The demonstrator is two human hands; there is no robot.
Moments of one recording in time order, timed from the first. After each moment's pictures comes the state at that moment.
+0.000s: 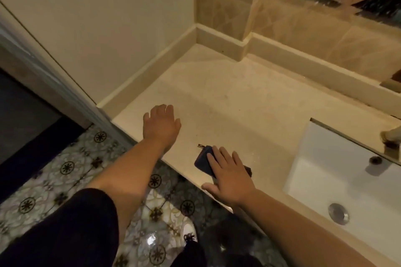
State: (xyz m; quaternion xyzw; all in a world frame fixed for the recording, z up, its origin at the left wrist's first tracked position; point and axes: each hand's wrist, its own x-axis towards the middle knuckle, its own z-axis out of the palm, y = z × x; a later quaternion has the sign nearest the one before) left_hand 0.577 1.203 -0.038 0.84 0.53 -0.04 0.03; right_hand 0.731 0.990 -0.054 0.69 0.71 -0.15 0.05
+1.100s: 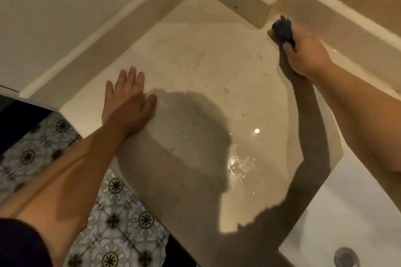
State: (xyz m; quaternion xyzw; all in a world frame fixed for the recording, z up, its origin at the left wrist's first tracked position) left_hand 0.601 1.291 -0.099 0.83 0.55 -0.04 0.05; right_hand 1.046 1.256 -0.058 0.78 0.59 -0.11 -0.17
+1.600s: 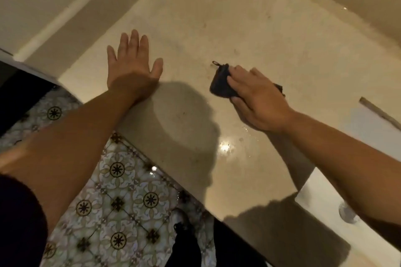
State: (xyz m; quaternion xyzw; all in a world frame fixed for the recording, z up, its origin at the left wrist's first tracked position) left_hand 0.605 1.294 -0.102 0.82 0.56 -0.05 0.06; right_hand 0.875 1.119 -0.077 0.61 0.77 -0.15 -0.12
